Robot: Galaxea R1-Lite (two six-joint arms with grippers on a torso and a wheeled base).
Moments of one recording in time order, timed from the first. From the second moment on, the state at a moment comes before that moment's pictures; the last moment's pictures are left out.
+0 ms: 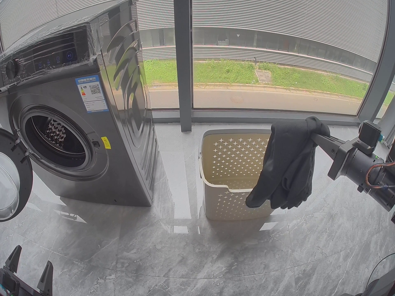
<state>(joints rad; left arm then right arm) 0.00 0.02 -0.02 0.00 0.00 -0.01 0.46 1.37 -0.49 -0.92 0.03 0.10</state>
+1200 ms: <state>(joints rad) 0.00 0.02 -0.02 0.00 0.01 -0.02 0.57 1.37 -0.48 -0.94 0.03 0.11</state>
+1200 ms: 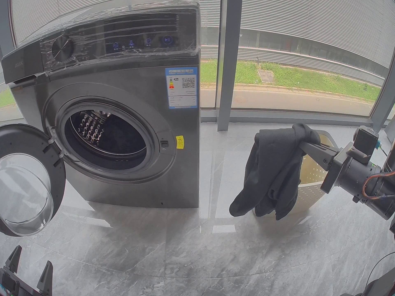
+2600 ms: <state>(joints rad) 0.00 0.02 -0.02 0.00 0.01 -0.03 0.58 1.37 -0.45 -0.94 0.03 0.10</state>
